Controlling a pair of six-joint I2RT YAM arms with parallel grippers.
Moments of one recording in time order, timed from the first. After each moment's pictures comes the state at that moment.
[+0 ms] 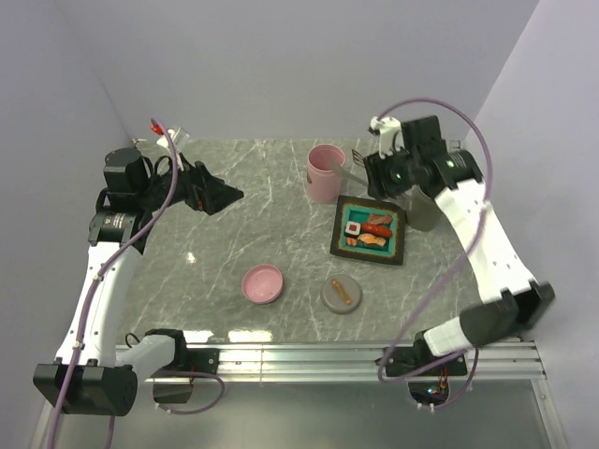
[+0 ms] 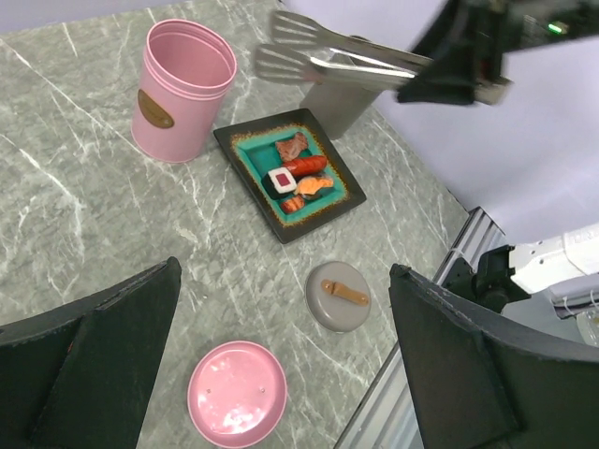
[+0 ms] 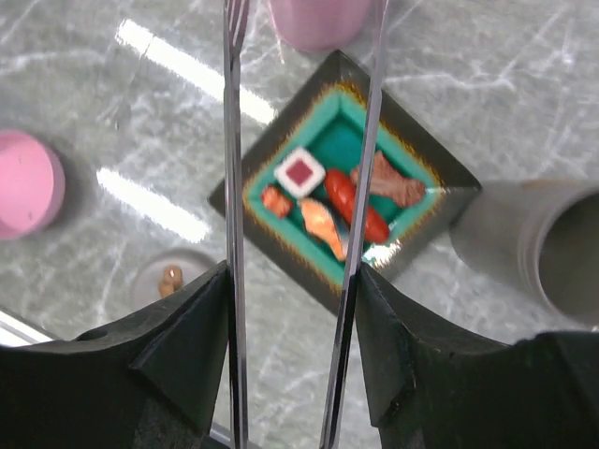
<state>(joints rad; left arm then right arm) -0.04 1.06 1.18 -0.38 0.88 -0.28 0.30 1.50 1.69 -1.02 -0.17 -0.17</state>
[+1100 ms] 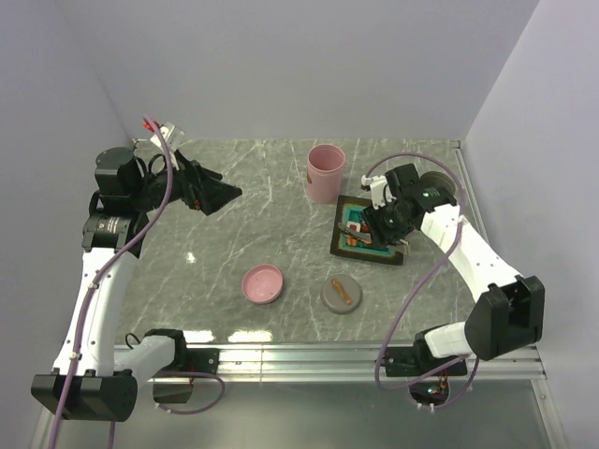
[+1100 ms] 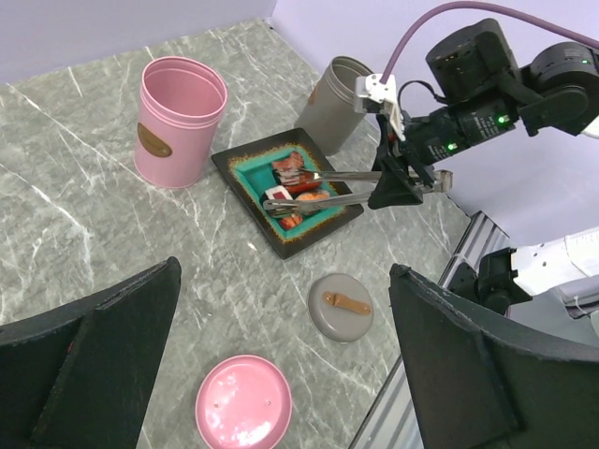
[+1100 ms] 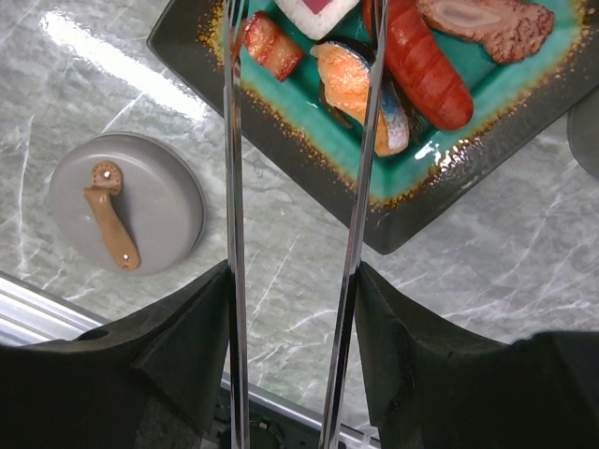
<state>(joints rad) -0.04 1.02 1.21 -0.37 0.89 -0.27 0.30 1.36 1.17 -0.94 -0.13 -0.22</state>
